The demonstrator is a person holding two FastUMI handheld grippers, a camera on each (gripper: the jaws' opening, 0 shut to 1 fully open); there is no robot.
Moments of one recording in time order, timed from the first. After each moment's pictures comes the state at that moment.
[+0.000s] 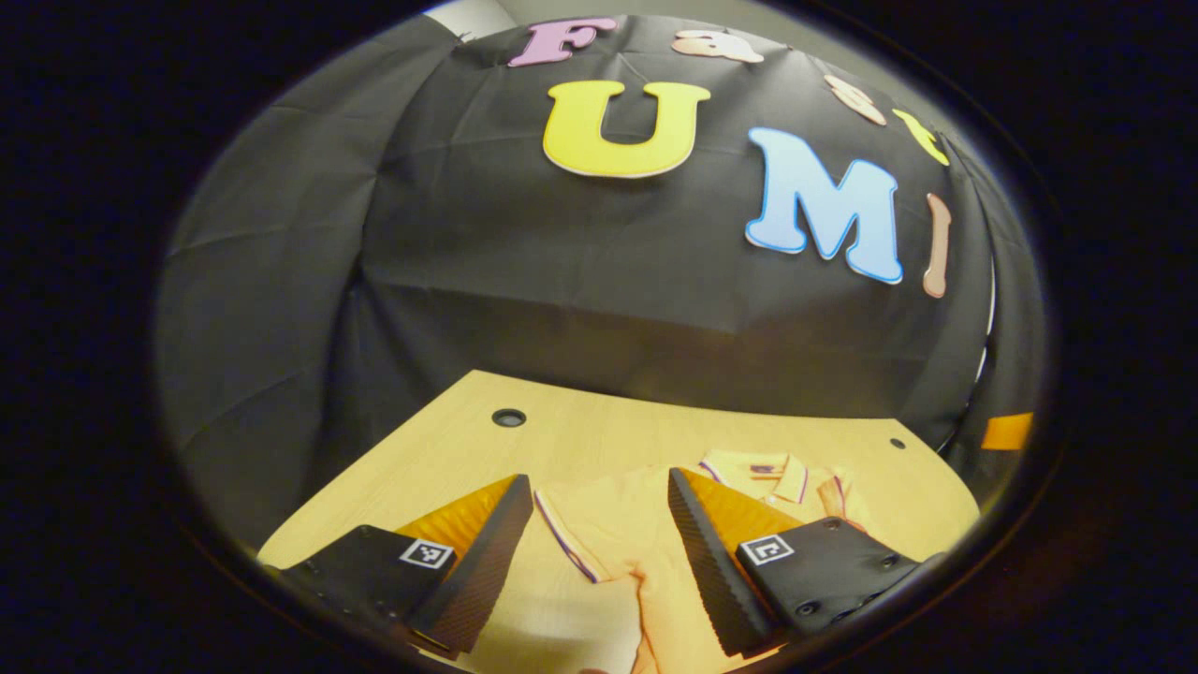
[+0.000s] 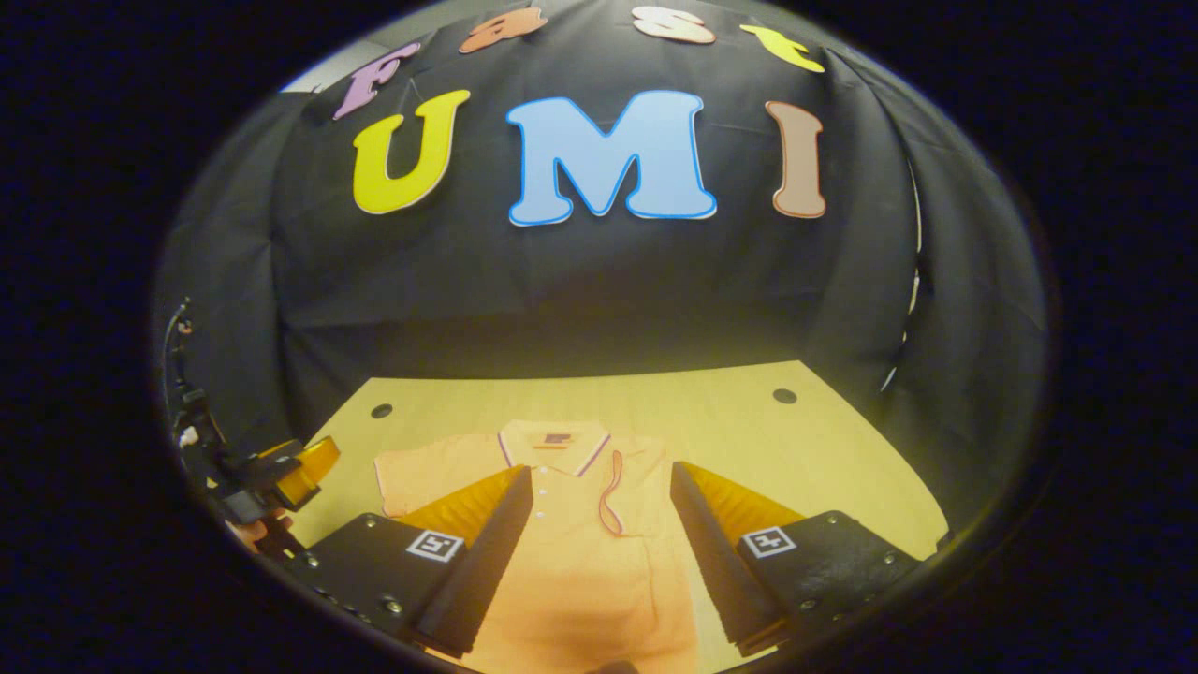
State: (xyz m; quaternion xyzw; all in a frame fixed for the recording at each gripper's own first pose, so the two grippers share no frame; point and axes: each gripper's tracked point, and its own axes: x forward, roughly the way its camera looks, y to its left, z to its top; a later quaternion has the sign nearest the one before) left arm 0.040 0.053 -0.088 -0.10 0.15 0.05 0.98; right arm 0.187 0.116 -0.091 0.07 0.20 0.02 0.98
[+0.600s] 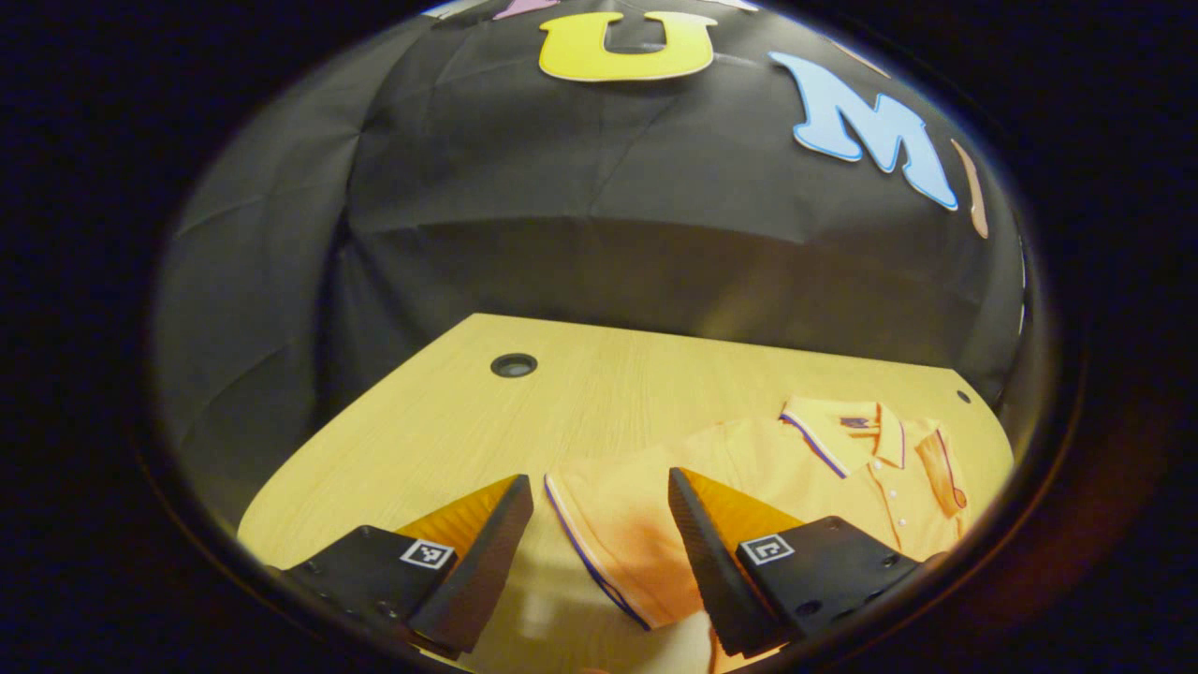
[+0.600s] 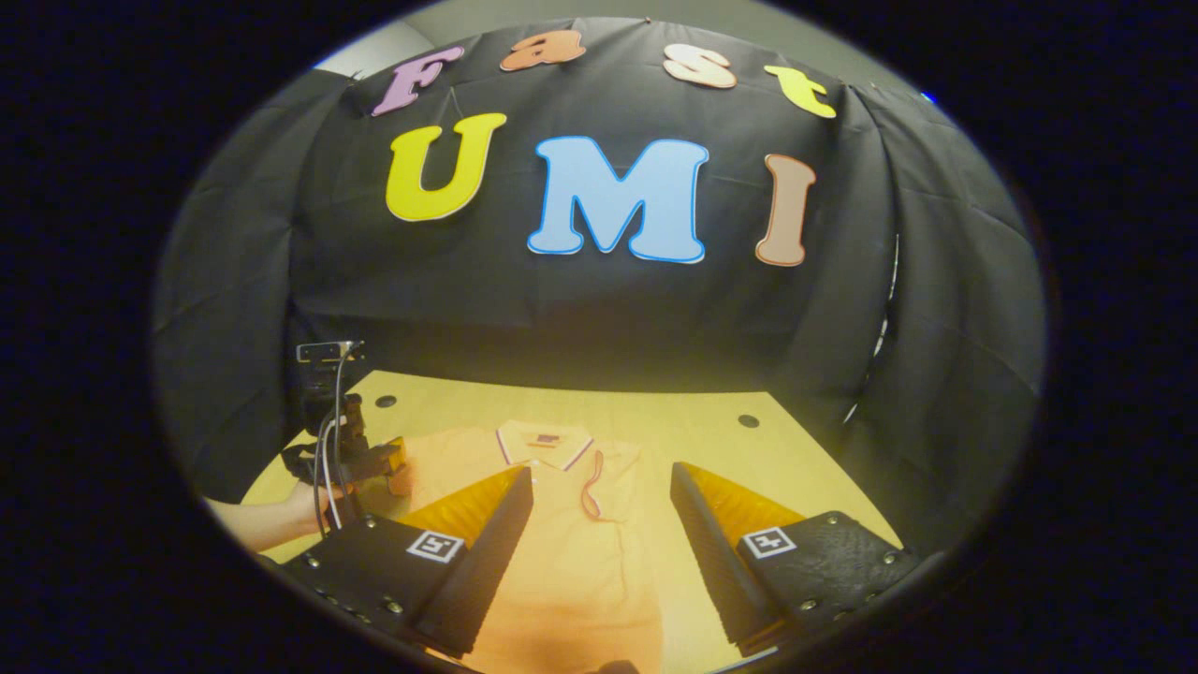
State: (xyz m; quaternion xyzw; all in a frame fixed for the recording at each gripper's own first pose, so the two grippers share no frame) left arm 0.045 0.065 -0.133 -0.08 0.23 0.07 0.97; right arm 0.116 0.109 -0.059 0.01 0.18 0.00 0.98
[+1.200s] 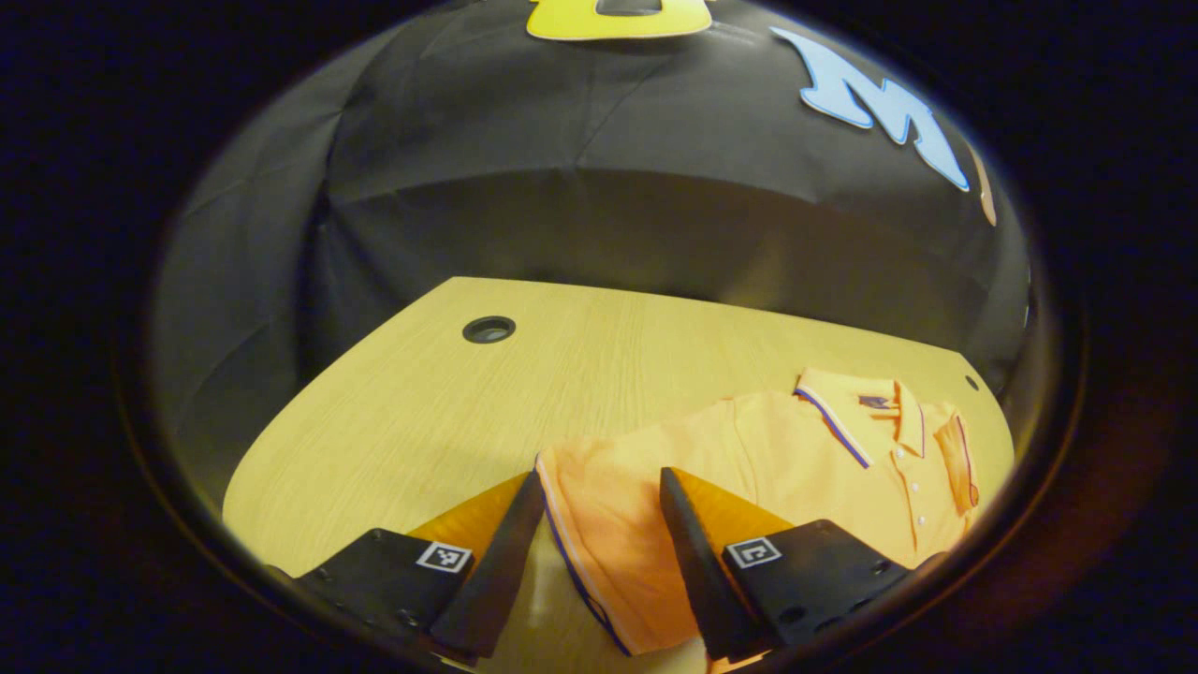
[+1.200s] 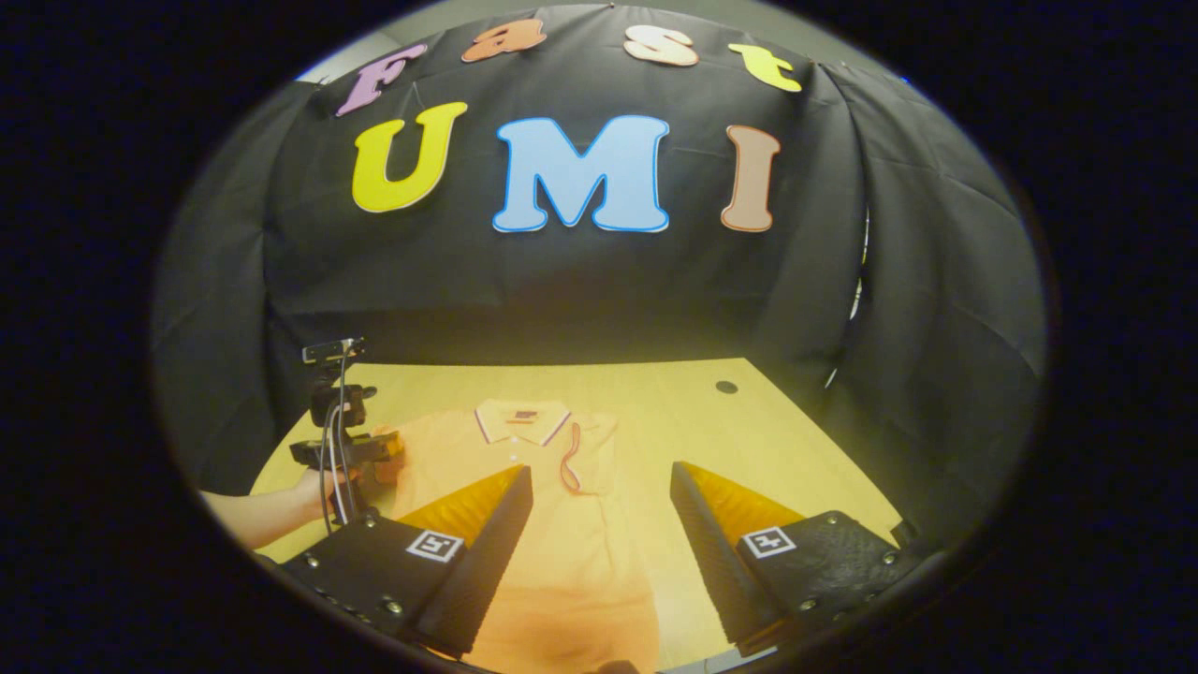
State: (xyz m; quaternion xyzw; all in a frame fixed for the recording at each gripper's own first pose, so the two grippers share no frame) left arm 0.040 0.057 -0.149 -0.07 0.28 0.06 0.95; right arm 0.102 0.089 -0.080 0.05 0.22 -0.03 0.97
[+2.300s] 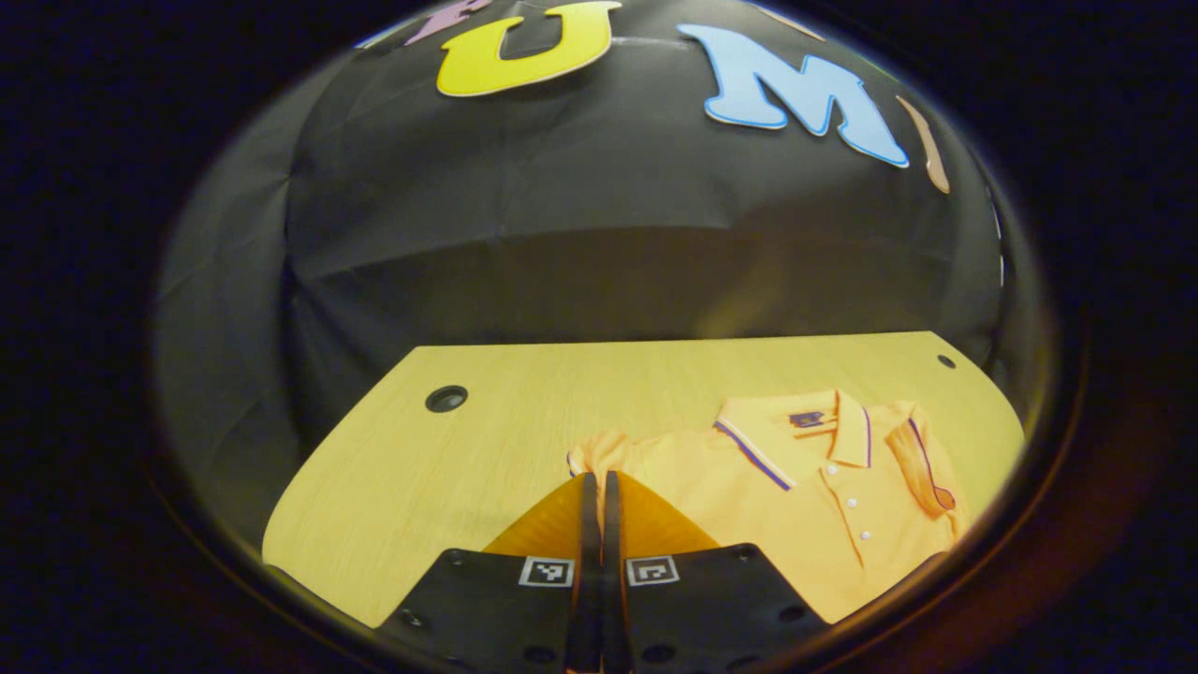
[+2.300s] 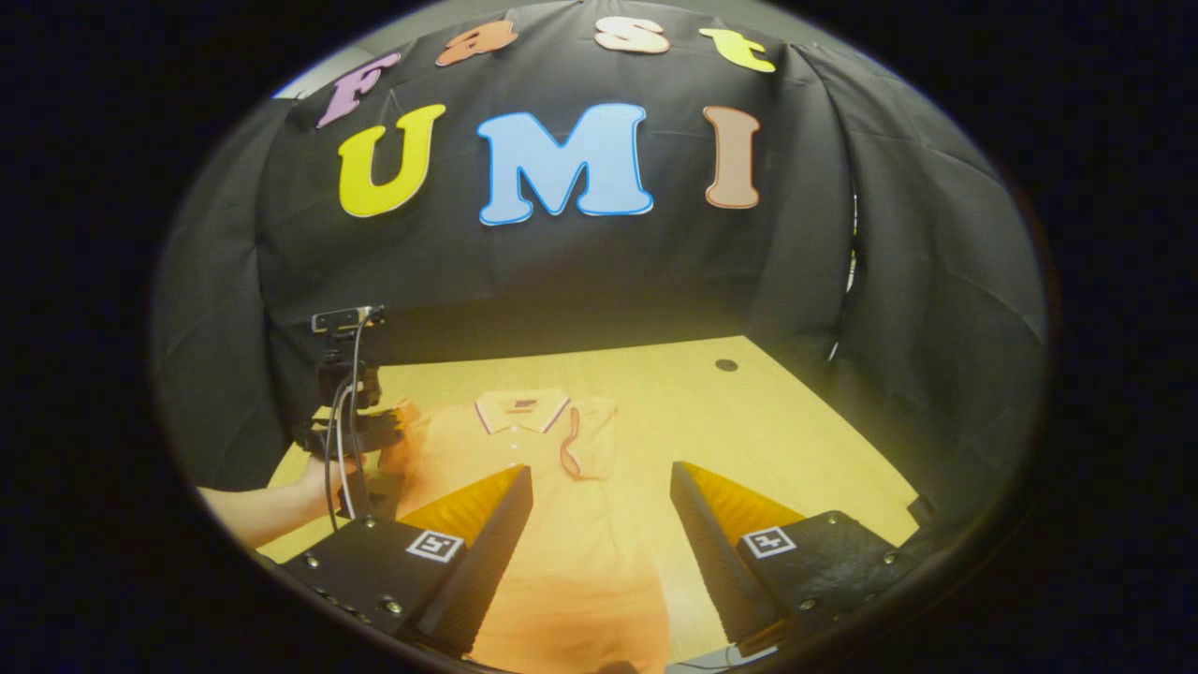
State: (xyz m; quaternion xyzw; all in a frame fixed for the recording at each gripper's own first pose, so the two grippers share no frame) left arm 0.050 0.015 -0.104 -0.01 0.24 0.02 0.97; right arm 0.090 0.083 -0.103 0.08 0.23 -0.03 0.97
